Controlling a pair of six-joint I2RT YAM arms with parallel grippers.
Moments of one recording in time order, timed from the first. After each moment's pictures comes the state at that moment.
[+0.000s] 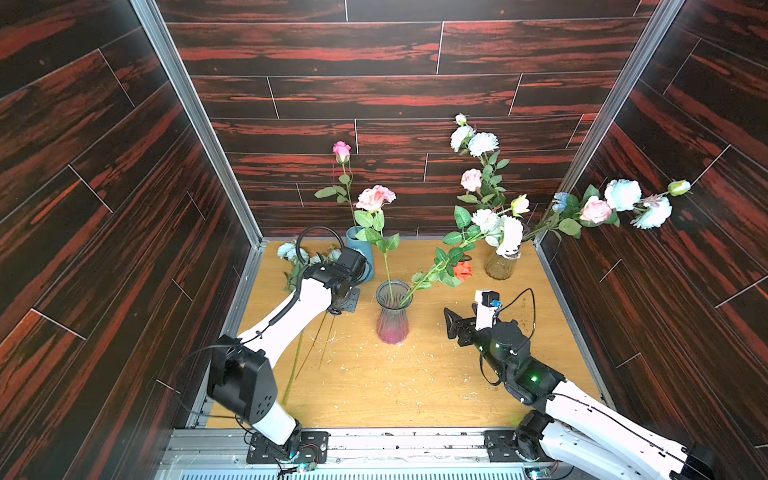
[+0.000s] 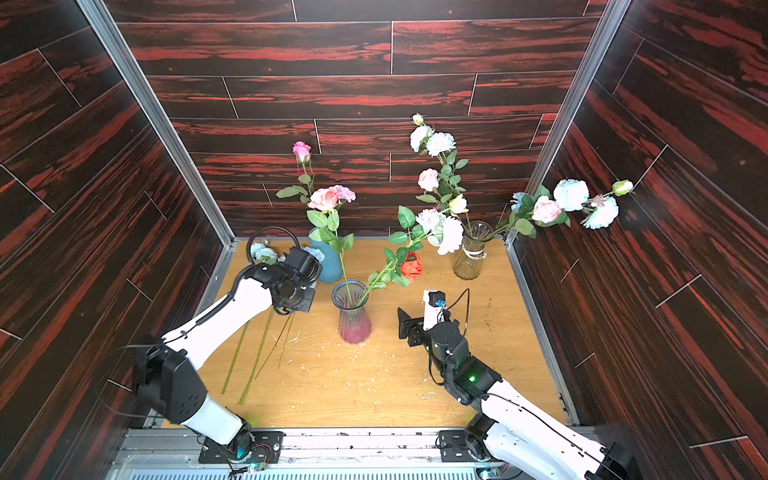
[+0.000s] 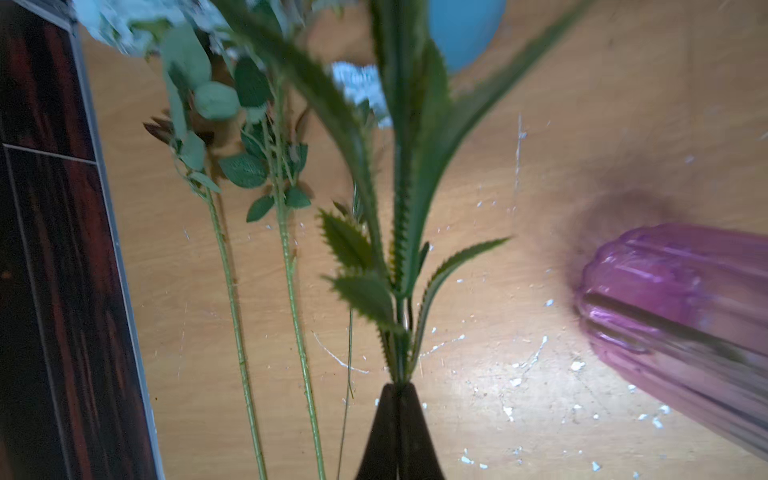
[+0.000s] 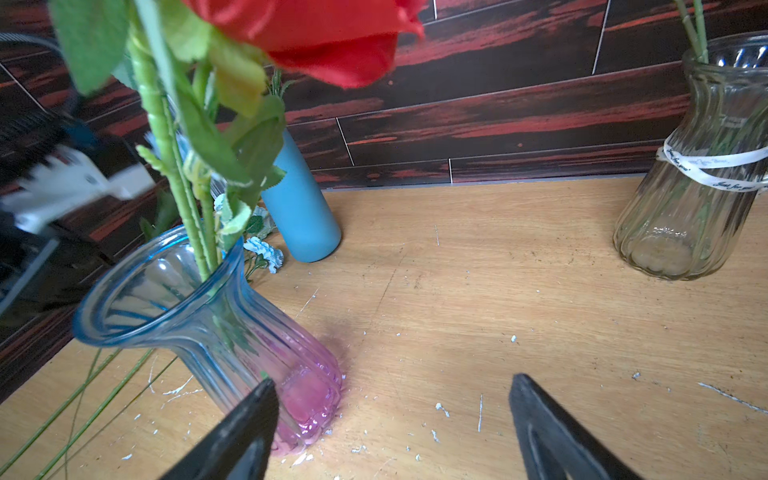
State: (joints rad) left arm -0.45 1.64 1.41 -1.02 -0.27 -0.19; right arm 0.77 0.82 0.48 0.10 0.36 0.32
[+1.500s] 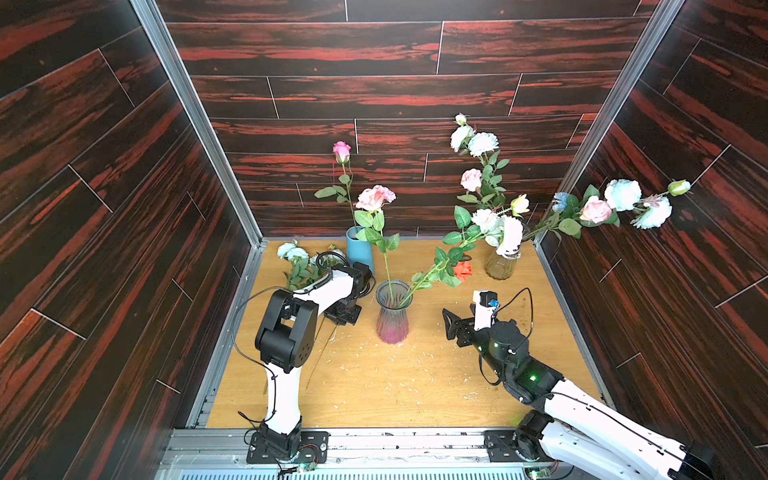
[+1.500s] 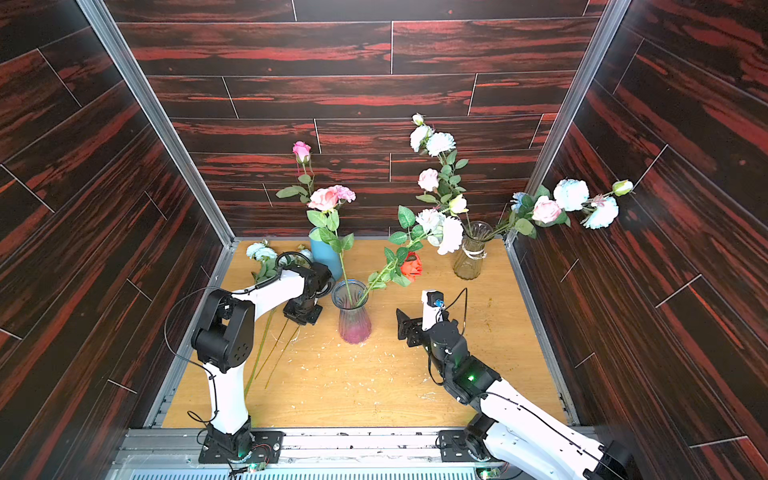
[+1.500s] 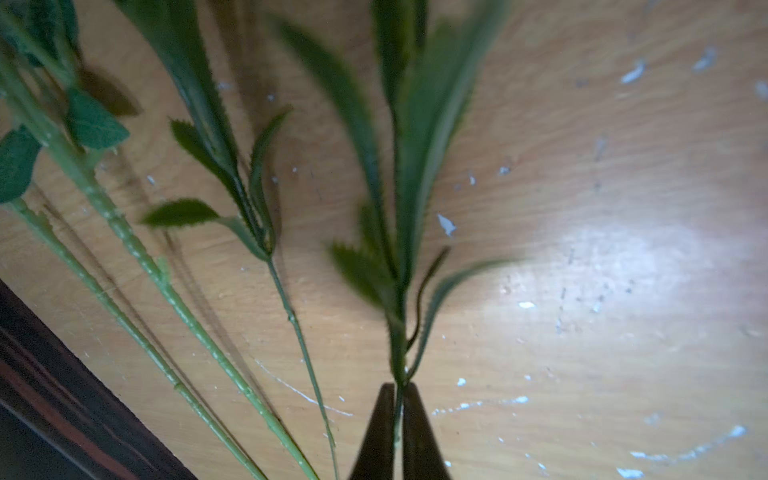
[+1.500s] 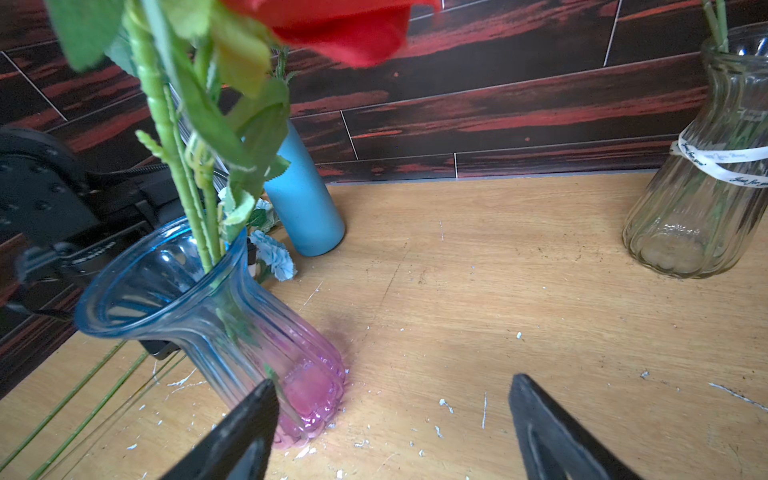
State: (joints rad) left arm -0.39 2.03 1.48 -1.09 -0.25 -0.12; right arm 0.77 0.83 0.48 0.10 0.34 0.32
